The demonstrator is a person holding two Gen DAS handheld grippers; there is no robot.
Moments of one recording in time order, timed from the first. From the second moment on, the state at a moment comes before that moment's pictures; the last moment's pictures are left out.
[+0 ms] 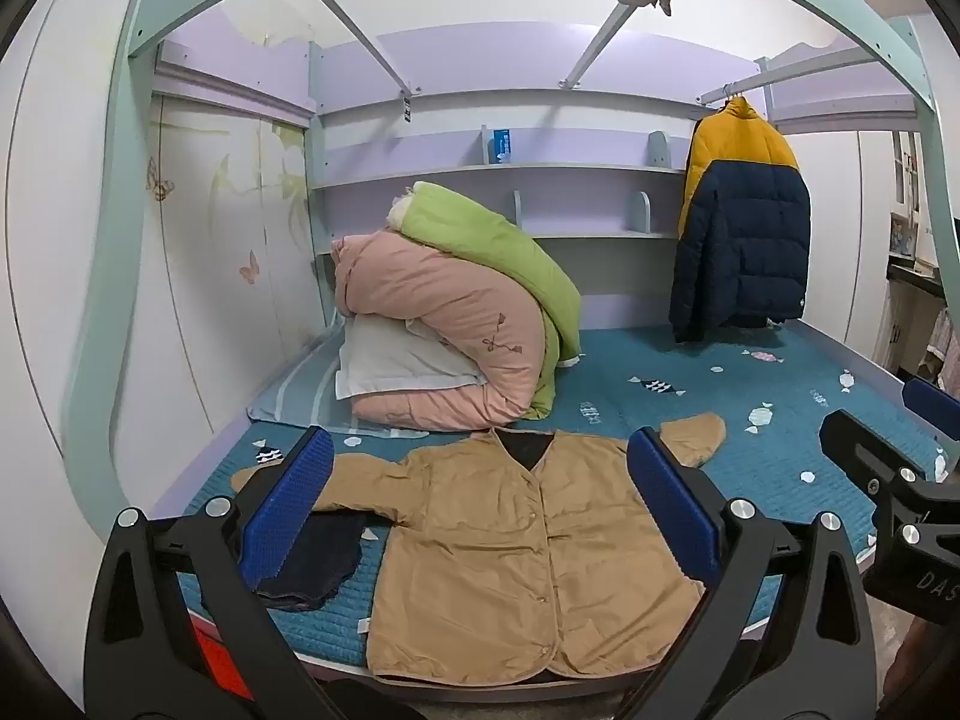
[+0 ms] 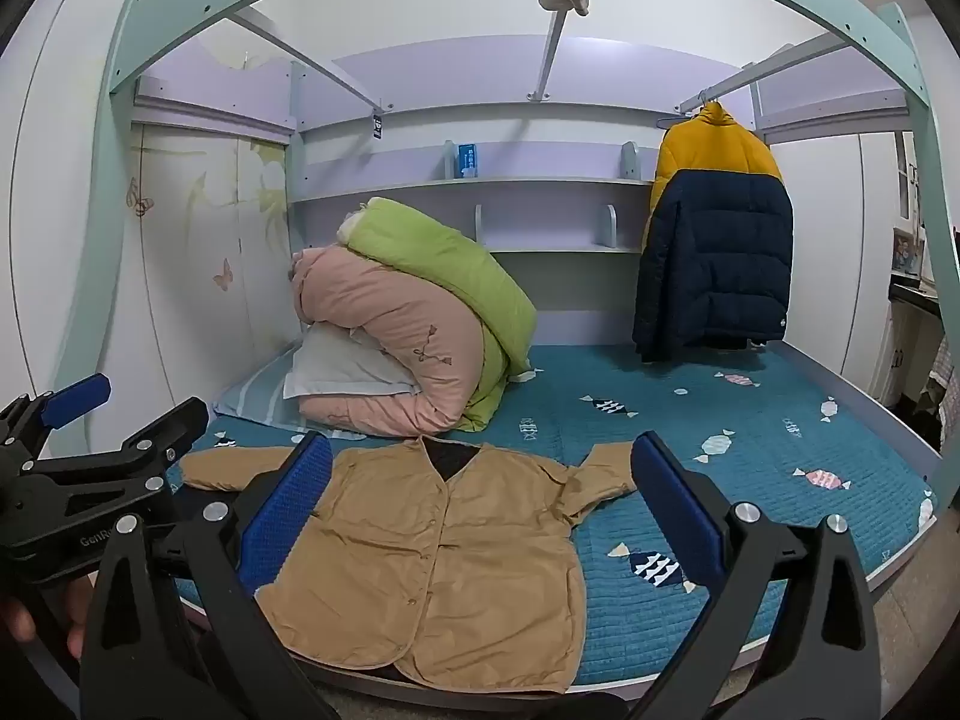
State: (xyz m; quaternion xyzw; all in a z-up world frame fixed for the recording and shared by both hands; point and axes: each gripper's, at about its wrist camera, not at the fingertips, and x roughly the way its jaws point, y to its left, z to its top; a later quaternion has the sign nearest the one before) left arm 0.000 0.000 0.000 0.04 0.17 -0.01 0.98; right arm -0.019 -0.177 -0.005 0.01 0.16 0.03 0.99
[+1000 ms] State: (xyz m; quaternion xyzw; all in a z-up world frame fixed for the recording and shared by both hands) left arm 0.000 0.001 0.000 0.04 0.17 -0.01 0.99; right arm -0.018 -0.176 -0.004 0.01 0.16 0.03 0.99
